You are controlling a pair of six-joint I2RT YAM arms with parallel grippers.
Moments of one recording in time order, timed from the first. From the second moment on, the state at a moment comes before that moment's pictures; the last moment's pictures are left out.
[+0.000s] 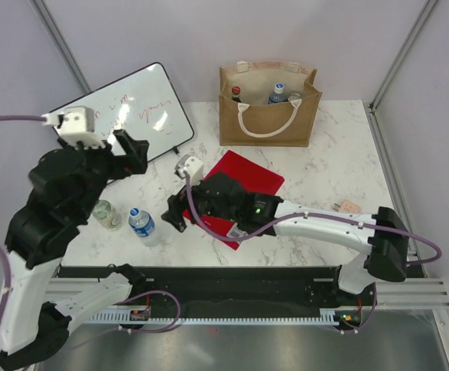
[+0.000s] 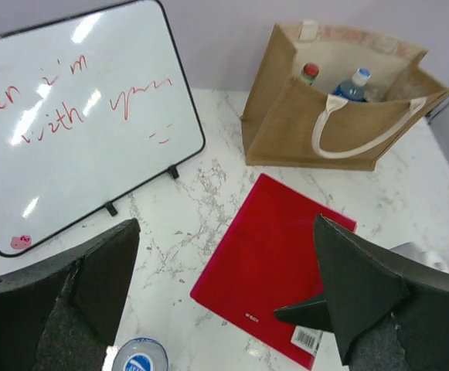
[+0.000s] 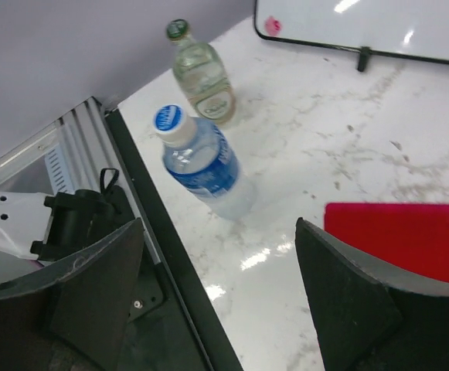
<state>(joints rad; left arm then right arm) -0.58 0.92 1.56 -0.85 -0.43 -0.29 1.15 1.53 1.30 -0.07 0.02 0.31</state>
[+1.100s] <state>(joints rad) -0.58 0.71 1.57 -0.91 -0.50 -0.29 1.32 2.12 1.67 0.06 0.20 0.08</state>
